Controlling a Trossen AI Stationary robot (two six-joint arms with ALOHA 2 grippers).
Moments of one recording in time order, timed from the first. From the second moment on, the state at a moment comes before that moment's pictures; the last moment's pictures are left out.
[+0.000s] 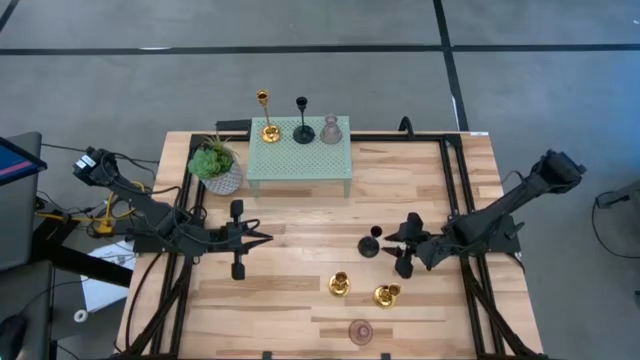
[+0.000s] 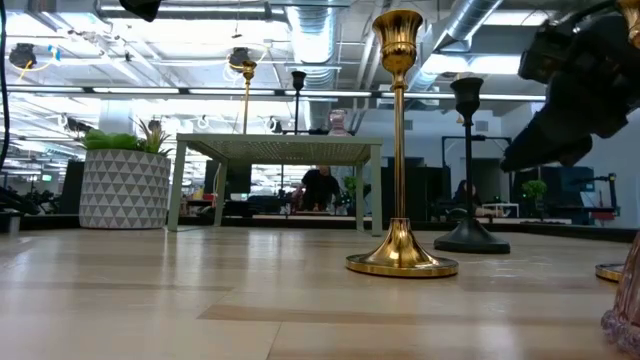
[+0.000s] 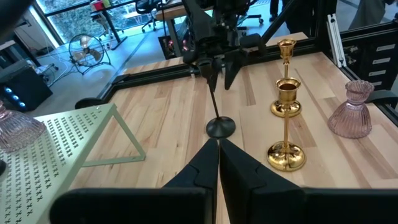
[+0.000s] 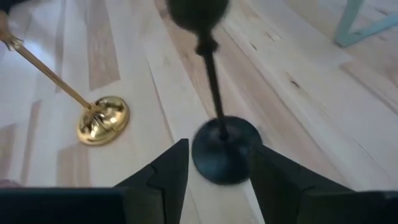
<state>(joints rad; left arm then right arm) -0.62 0.78 0.63 -0.04 -0.72 0.05 0.54 1.10 0.38 -0.05 0.58 0.74</state>
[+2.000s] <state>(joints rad) -0.62 0.78 0.63 -0.04 -0.71 0.04 0.12 1.30 0.91 -0.12 0.29 0.19</state>
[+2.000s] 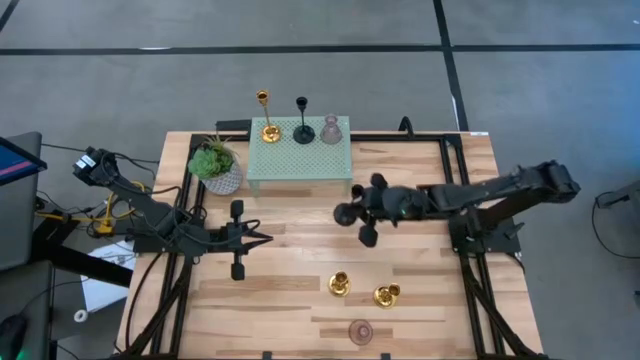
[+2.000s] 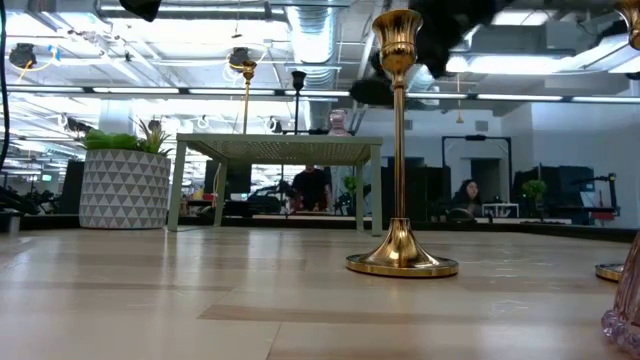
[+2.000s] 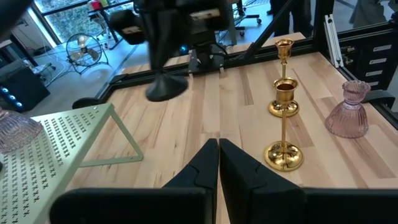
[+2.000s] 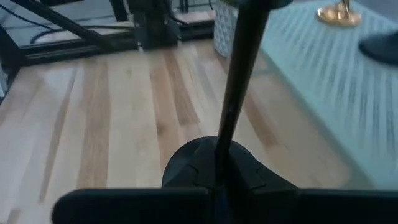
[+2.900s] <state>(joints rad) -0.62 0.77 0.63 -0.04 -0.66 0.01 -0.28 1.84 1.54 -0.23 -0.11 -0.04</state>
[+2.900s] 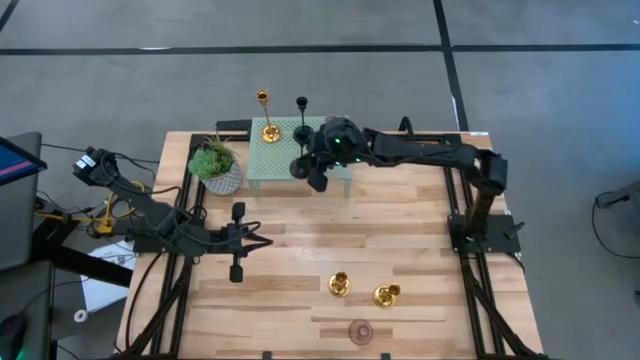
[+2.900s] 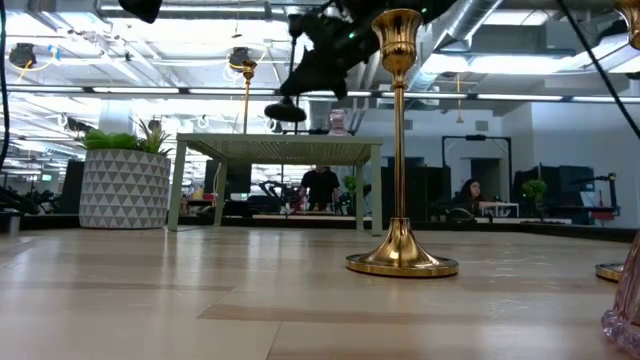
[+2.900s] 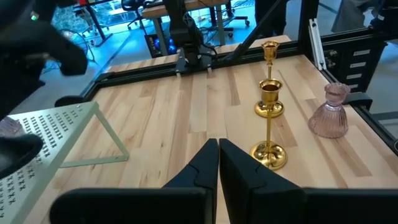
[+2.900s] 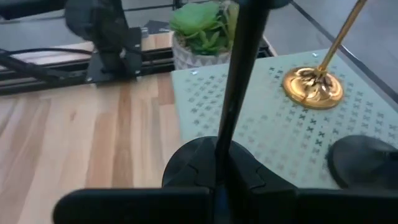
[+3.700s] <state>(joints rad) -0.62 0.77 0.63 -0.04 -0.66 0.01 -0.37 1.87 1.55 -0.19 -0.11 -0.03</state>
